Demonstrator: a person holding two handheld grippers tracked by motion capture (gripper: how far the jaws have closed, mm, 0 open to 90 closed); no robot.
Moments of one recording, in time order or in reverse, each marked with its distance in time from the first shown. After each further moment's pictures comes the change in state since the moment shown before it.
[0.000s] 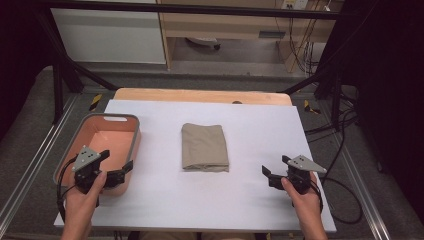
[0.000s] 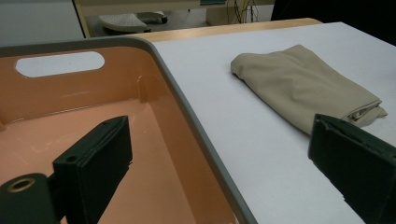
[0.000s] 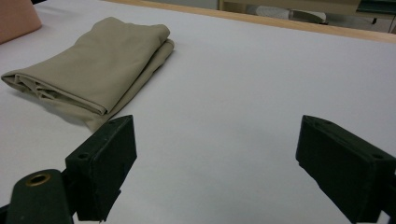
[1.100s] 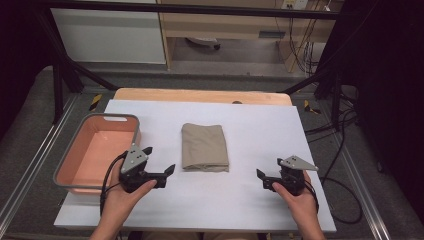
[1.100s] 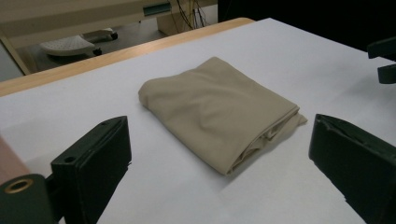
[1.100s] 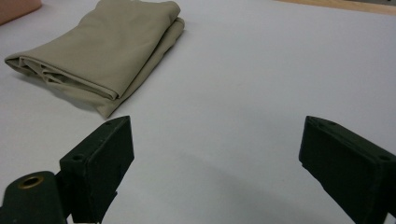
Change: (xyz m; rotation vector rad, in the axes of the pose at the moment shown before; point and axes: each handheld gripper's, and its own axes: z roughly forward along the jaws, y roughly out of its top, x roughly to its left) left arm -0.094 0.025 0.050 -0.008 -0.157 0.162; right arm 0.013 0.001 0.008 0.082 0.010 0.007
